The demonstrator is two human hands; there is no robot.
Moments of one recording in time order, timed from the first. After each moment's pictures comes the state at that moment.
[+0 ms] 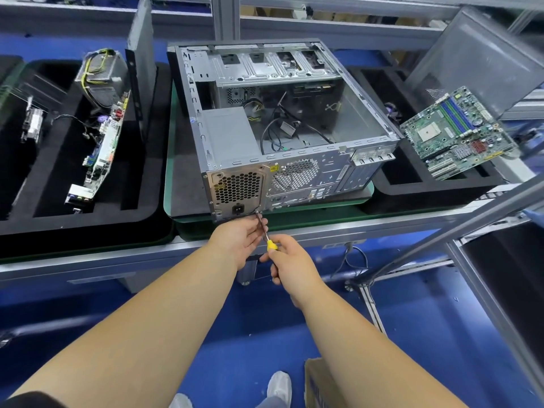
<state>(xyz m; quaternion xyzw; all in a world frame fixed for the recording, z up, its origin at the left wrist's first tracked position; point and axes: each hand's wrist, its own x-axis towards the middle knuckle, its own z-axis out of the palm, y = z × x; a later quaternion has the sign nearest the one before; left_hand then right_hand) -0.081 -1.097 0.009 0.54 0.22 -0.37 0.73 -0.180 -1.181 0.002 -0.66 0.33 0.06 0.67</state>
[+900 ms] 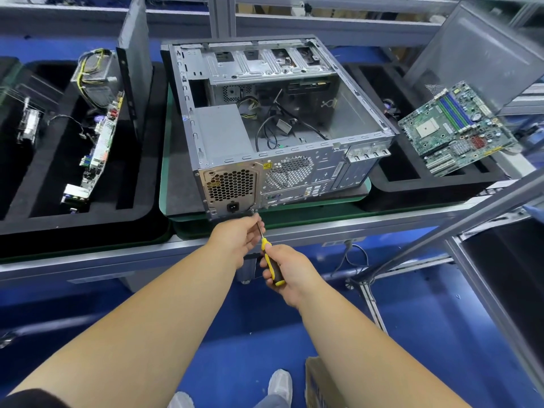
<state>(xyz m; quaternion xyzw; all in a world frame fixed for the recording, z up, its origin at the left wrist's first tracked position) -0.083 -1.107 0.009 0.59 0.22 -0.36 0.69 -0.185 -1.187 0.003 -0.51 0.41 0.11 0.75</state>
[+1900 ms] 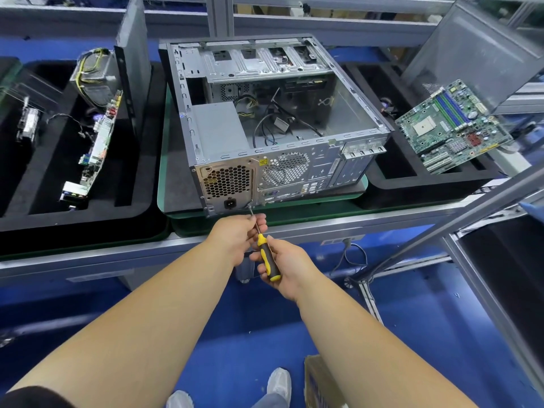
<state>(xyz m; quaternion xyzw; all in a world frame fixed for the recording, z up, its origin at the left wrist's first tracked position) -0.092 -1.110 0.010 0.62 0.16 -0.34 0.68 -0.183 -1.188 0.007 -0.45 0.41 0.13 0.78</state>
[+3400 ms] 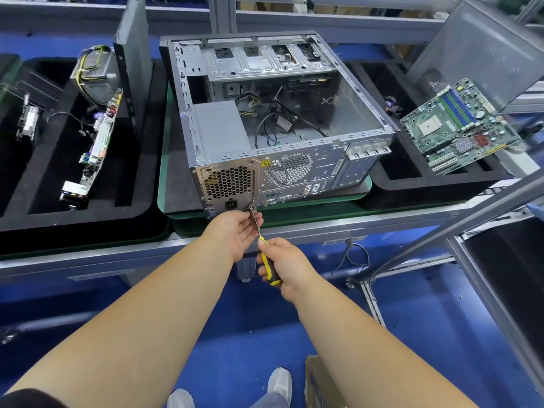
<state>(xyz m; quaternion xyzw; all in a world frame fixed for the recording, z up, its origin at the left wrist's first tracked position) -0.073 -1.106 0.009 0.49 0.27 -0.38 0.74 -0.179 -1.186 0.001 -0.57 0.37 0.11 0.73</state>
